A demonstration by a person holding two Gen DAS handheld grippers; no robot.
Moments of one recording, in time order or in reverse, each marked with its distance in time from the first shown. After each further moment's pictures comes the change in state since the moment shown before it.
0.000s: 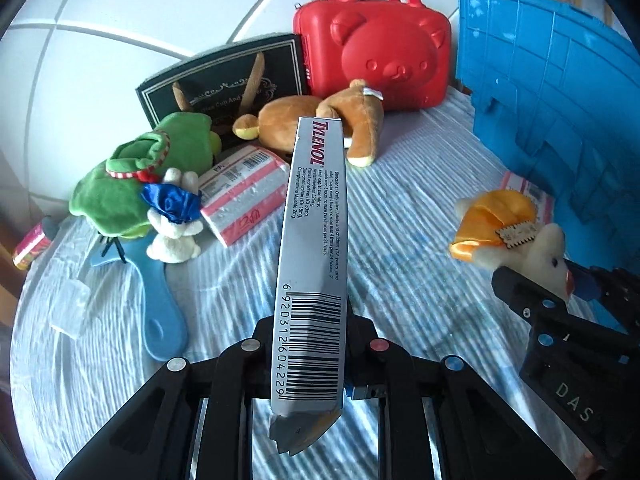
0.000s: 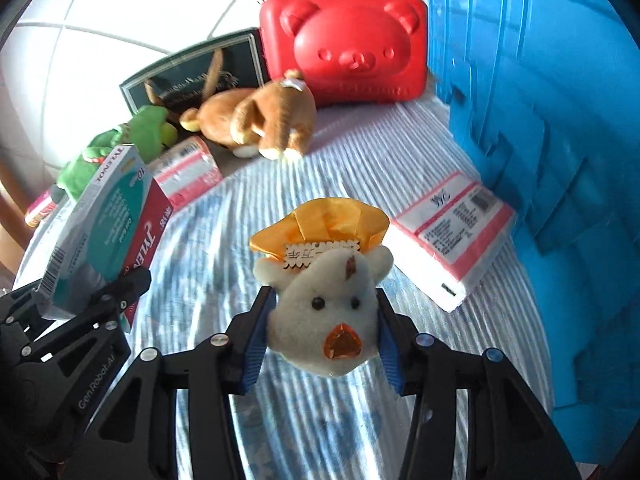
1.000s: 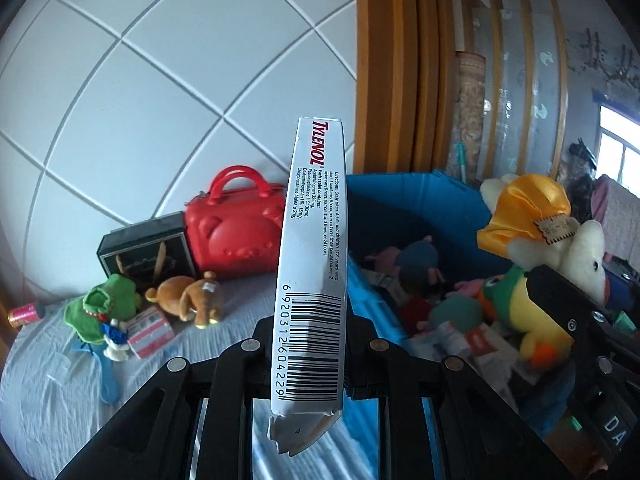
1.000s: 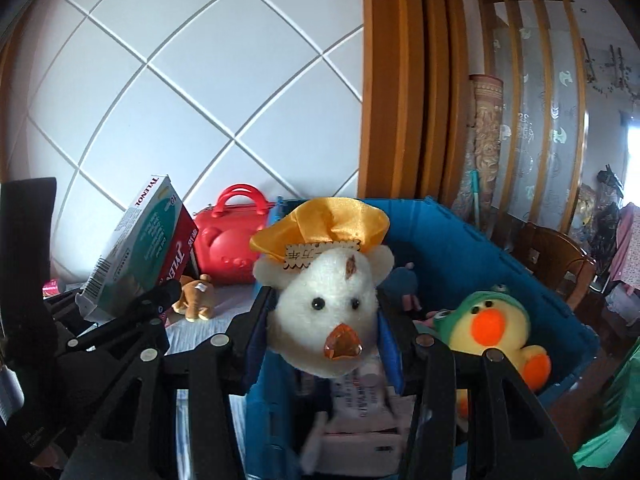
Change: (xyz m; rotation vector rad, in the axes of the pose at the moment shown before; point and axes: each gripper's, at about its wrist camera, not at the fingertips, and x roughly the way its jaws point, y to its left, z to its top) left arm -0.251 -0.241 0.084 -0.003 -0.355 -0.160; right arm -0.337 -0.181 0.031 -0.015 -0.476 -0.174
